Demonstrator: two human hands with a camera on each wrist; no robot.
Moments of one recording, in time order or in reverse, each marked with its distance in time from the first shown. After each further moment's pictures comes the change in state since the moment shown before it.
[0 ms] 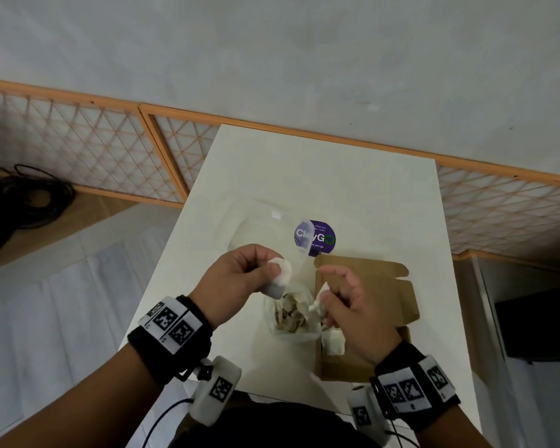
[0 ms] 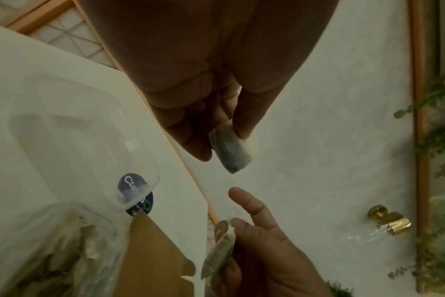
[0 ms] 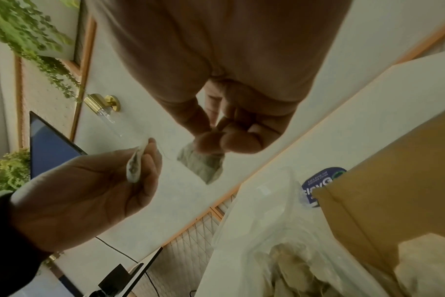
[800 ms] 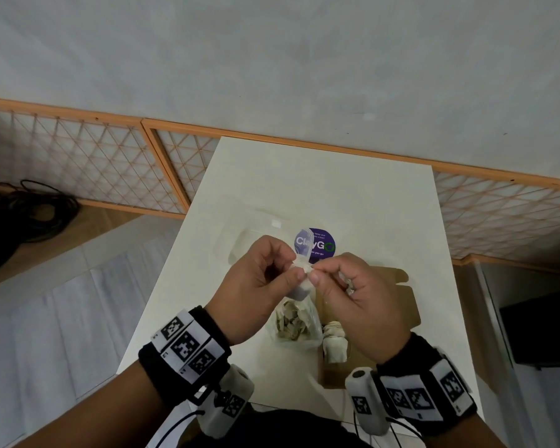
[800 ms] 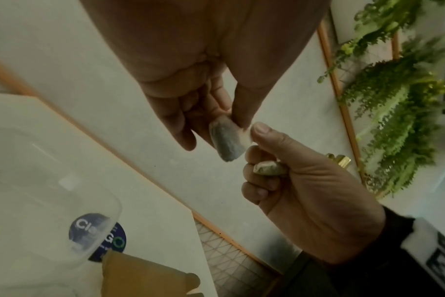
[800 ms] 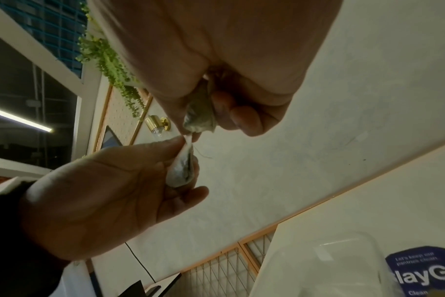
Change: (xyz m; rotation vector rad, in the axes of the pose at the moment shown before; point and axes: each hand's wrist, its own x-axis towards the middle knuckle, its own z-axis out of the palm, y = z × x) left_hand -0.015 0.028 0.031 0.119 -0.025 0.206; right_hand -0.008 -0.069 0.005 -0.259 0.176 -0.453
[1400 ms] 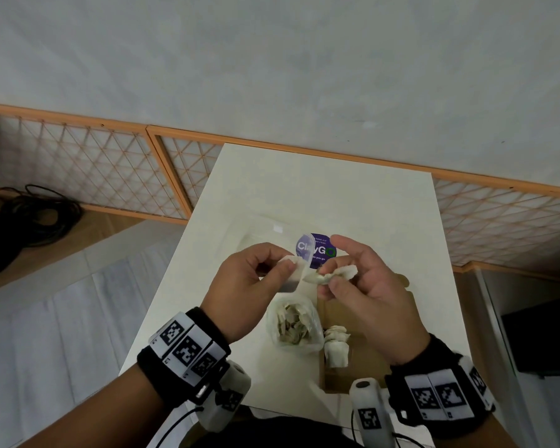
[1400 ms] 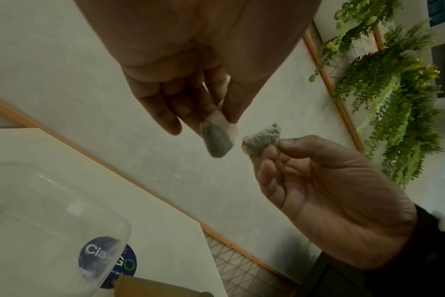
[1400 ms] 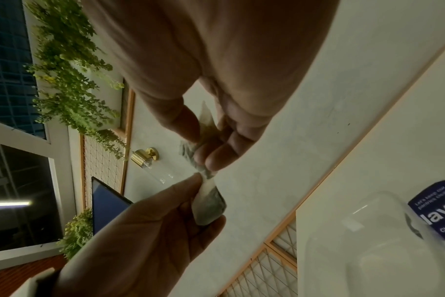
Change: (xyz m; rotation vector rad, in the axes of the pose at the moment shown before) left_hand -0.006 0.019 -0.004 0.193 0.148 0.006; right_hand 0.000 -0.009 -0.012 0.523 -0.079 0.291
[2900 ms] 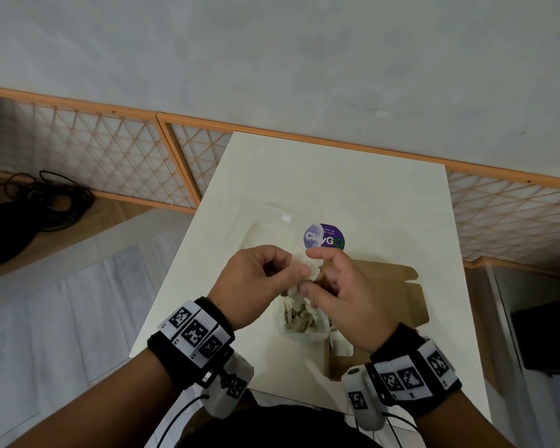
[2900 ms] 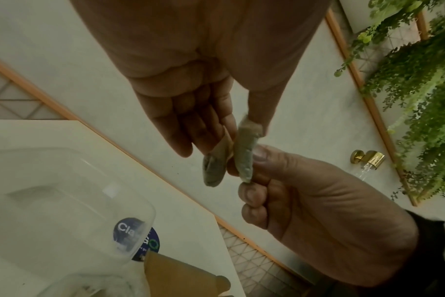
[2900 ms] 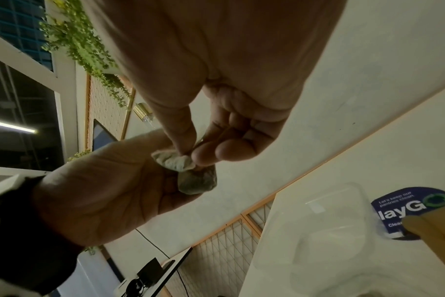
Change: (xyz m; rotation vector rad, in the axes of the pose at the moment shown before) left_hand -0.003 -0.019 -0.003 -0.014 -0.061 -0.133; right_hand 0.009 0.041 0.017 -0.299 -0.132 0.045
